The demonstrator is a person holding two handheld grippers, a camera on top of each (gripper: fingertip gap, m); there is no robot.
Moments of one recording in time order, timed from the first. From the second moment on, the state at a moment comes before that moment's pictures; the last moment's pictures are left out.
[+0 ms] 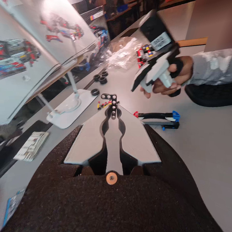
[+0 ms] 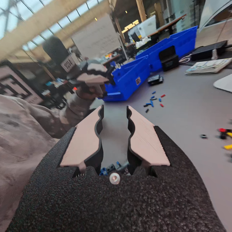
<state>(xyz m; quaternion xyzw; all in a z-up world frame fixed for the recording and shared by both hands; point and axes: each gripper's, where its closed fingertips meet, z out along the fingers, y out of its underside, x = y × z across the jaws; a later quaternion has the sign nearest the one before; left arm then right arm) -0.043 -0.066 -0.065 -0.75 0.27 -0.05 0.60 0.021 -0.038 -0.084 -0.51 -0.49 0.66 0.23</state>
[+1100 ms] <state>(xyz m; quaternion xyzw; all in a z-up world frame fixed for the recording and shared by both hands) -0.075 -0.068 -0.058 -0.75 0.22 -0.09 0.61 0.034 -0.040 -0.167 -0.58 -0.63 0.48 0.19</state>
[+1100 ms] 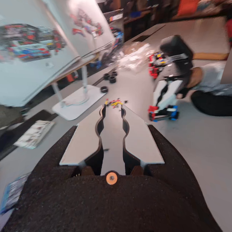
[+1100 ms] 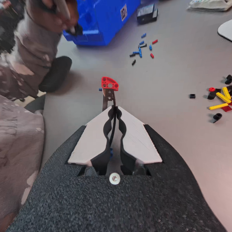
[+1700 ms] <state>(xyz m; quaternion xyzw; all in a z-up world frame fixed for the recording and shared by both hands) 0.045 -0.067 -0.098 -0.69 0.16 -0.50 0.49 0.023 -0.041 -0.090 -0.51 -0.39 0.75 0.12</state>
